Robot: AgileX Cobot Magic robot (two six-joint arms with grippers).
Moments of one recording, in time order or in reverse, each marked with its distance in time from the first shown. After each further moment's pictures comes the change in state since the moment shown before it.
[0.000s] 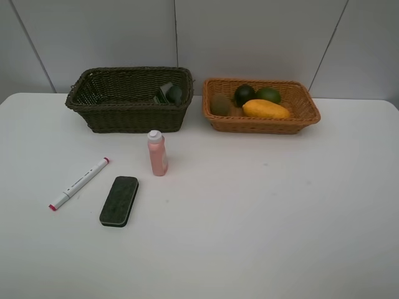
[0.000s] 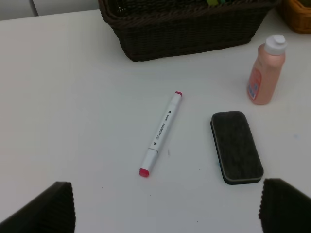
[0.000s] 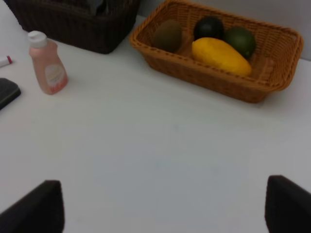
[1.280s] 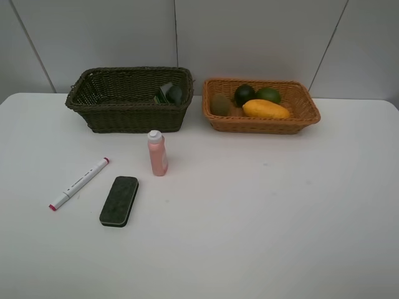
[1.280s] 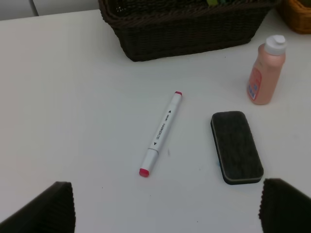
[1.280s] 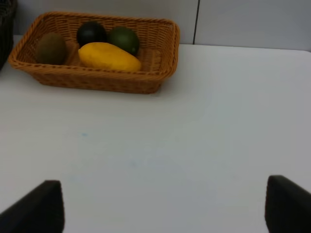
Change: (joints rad) left arm 0.000 0.000 0.000 0.000 0.000 0.000; right arm -0.377 -0.018 0.001 -0.007 0.002 0.007
